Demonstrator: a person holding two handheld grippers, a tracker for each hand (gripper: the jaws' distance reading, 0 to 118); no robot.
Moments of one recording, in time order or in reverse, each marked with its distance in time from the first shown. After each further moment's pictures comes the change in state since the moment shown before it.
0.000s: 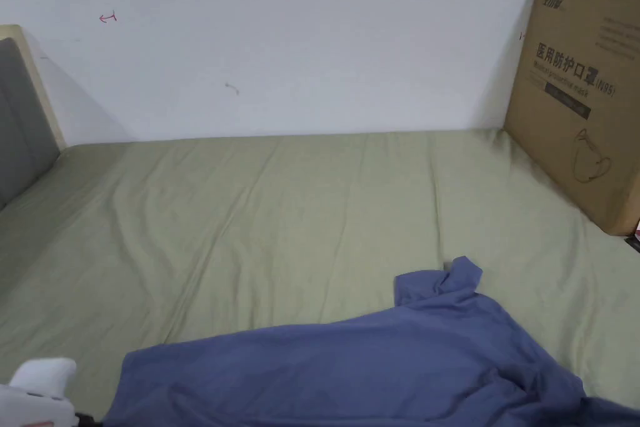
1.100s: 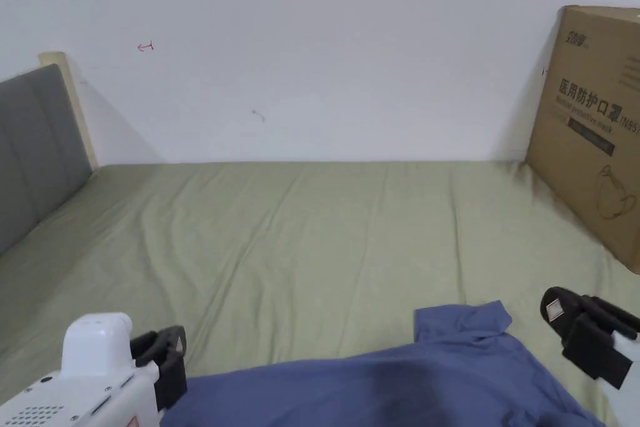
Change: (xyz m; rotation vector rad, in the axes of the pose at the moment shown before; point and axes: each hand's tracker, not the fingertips) left arm 0.077 0.008 0.056 0.767 -0.079 0.035; right arm -0.154 0.010 0.062 0.865 0.275 0.047
